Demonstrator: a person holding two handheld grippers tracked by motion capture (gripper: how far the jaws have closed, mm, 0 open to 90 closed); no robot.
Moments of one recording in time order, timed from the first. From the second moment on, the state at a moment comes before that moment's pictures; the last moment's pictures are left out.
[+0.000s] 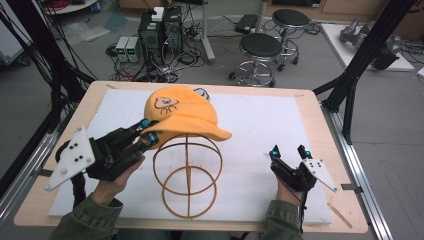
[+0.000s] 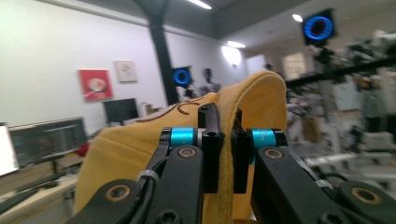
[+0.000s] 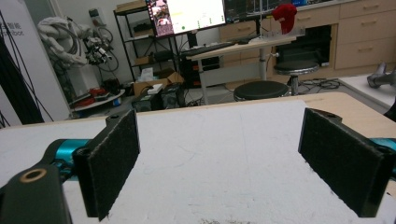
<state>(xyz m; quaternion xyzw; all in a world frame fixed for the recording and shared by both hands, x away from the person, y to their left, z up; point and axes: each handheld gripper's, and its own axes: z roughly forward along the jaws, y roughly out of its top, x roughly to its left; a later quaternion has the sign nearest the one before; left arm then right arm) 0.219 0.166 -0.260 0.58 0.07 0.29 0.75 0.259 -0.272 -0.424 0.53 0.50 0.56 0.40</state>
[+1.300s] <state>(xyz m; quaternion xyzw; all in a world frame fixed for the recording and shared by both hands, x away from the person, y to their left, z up) 0.223 0.168 -0.320 0.78 -0.04 0.01 0.62 0.261 -0.271 -0.425 0.54 0.50 0.55 0.40</state>
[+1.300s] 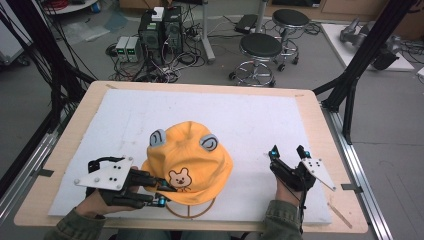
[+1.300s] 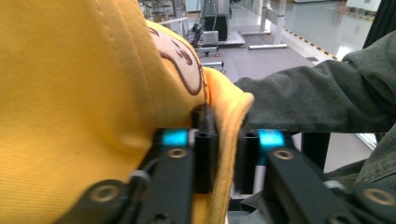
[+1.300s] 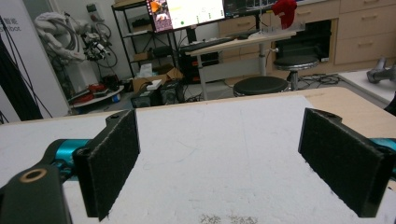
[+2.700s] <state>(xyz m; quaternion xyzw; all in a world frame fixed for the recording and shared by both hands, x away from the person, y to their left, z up) 0.234 0.265 -0.280 0.63 0.14 0.22 0.73 0.260 -0.272 -0.424 0.54 0.49 0.54 0.40</state>
